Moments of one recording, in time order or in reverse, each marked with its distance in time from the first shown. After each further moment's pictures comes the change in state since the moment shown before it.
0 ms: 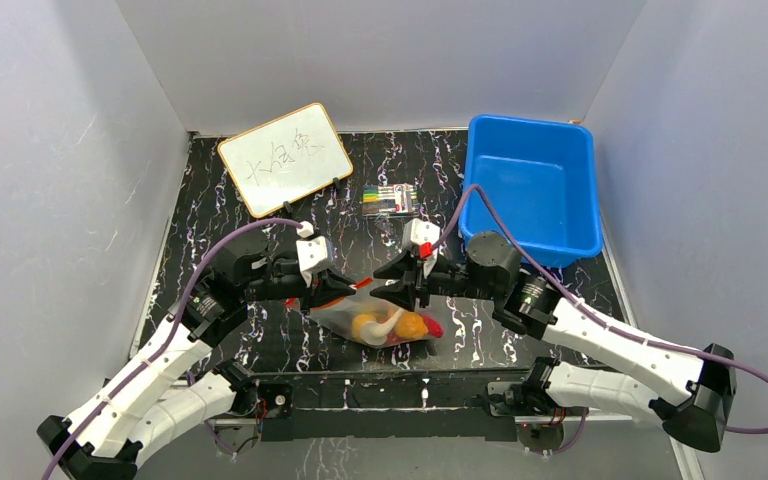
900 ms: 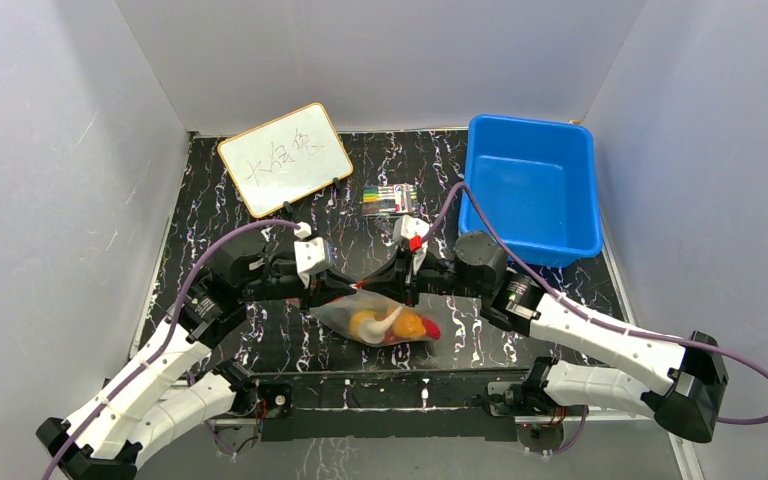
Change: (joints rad) left arm 0.002 -0.006 0.000 0.022 0.026 0.006; right arm 0.000 0.096 -0.011 0.098 -0.026 0.086
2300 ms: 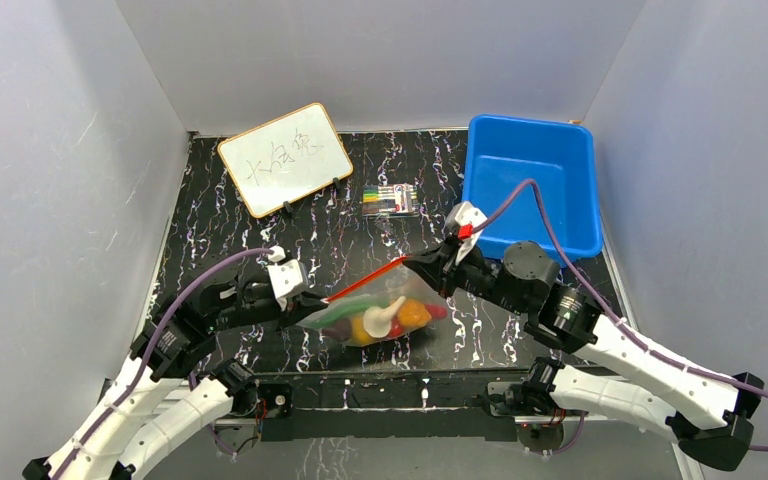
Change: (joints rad) left arm -0.001 -0.205 0.015 -0.284 -0.174 0.046; right arm 0.009 -0.283 0.005 -0.241 0.399 0.032
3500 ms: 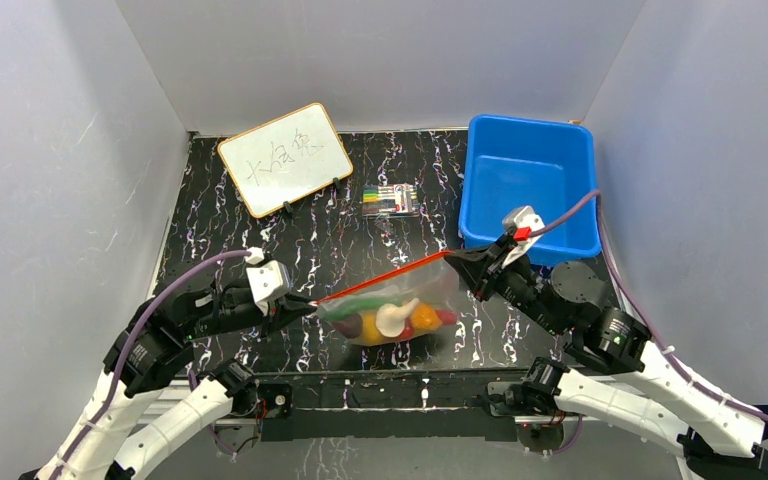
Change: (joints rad) left arm 0.000 -0.044 0.122 -0.136 -0.024 -0.032; right arm 0.003 -0.202 0.029 -0.198 0.247 0.084
